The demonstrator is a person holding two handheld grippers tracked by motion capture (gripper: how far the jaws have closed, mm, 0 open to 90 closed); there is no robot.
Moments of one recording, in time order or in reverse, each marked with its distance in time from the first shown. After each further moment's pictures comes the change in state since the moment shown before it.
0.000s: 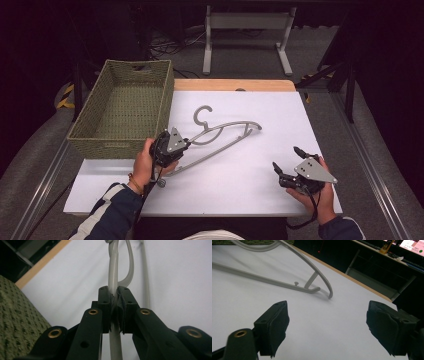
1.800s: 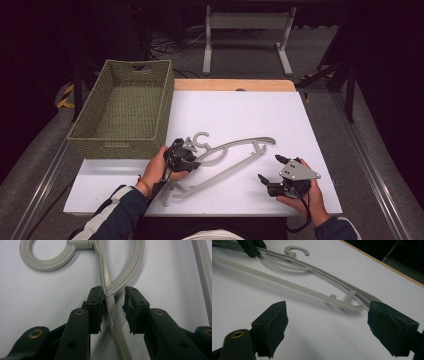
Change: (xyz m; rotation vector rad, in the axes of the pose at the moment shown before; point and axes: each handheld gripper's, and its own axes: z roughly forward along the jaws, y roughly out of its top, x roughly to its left) left arm -0.008 -0.015 0.062 0.294 -0.332 -0.097; right arm 0.024 0.002 0.015 0.096 0.244 -0.009
